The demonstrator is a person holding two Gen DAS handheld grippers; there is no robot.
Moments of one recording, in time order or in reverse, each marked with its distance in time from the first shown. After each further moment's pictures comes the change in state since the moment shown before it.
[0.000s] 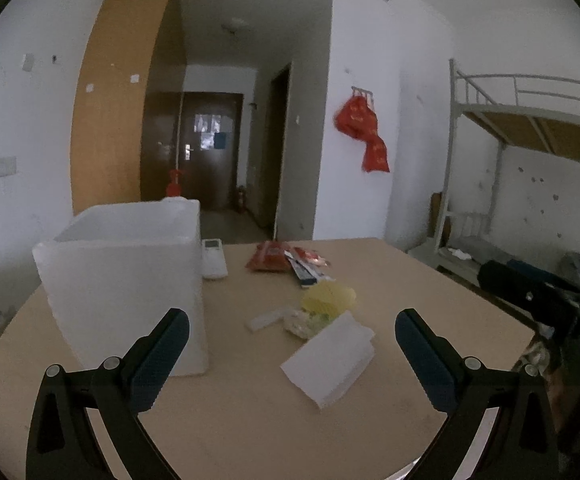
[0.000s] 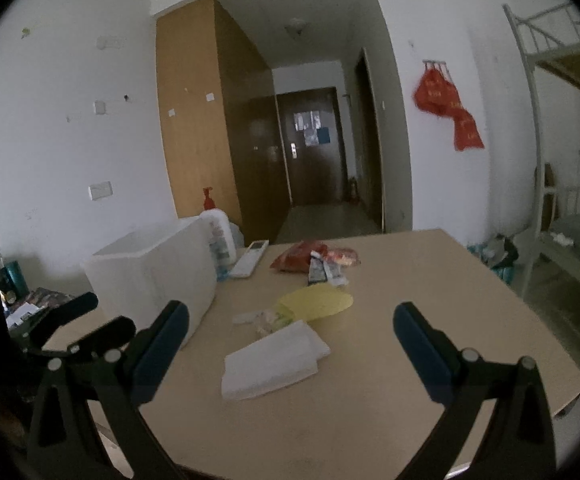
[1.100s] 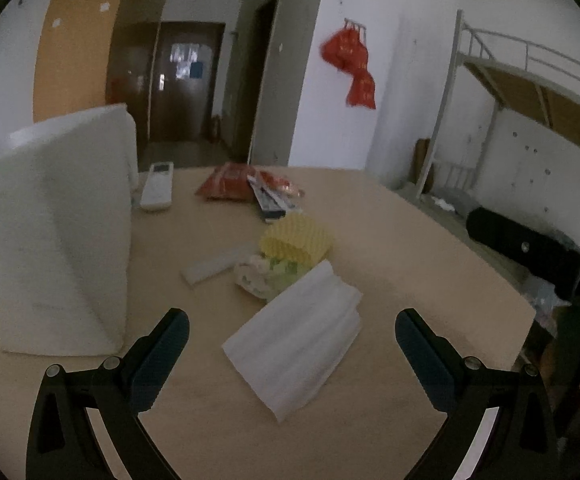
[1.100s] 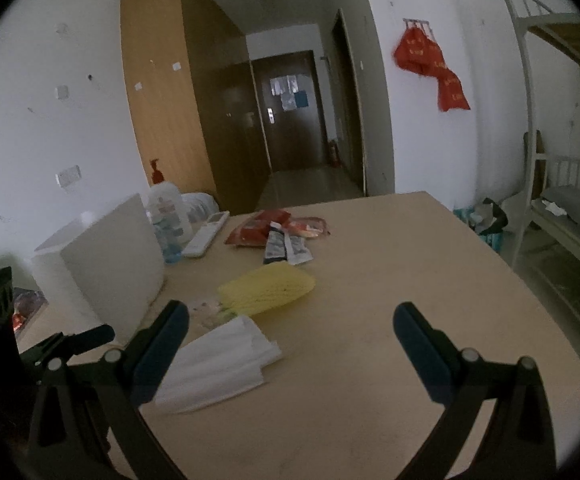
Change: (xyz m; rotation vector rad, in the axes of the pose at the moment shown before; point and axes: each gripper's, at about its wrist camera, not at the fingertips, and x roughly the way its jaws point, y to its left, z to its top) left arm 0.112 -0.013 -0.018 -0.050 0.271 -0.099; right arm 0.067 -0.053 0.004 0.046 0.139 -0.062
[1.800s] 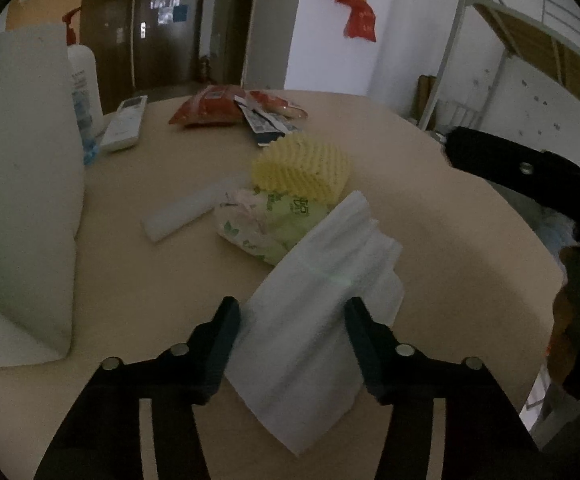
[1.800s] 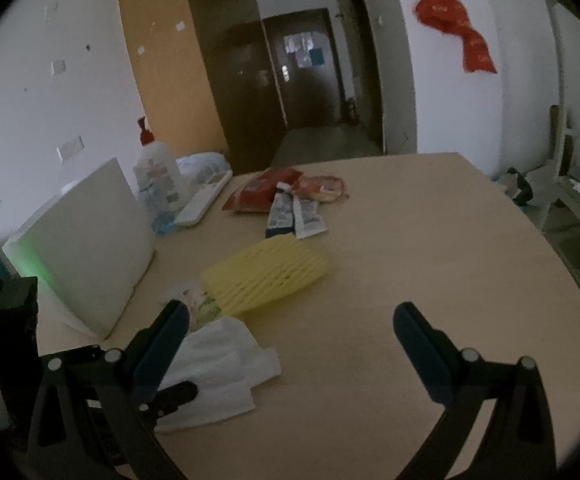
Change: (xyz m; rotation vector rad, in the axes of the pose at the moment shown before) left arm 0.070 0.005 -0.010 0.033 0.246 -0.008; right arm 0.067 -0.007 0.009 -0.010 0.170 0.079
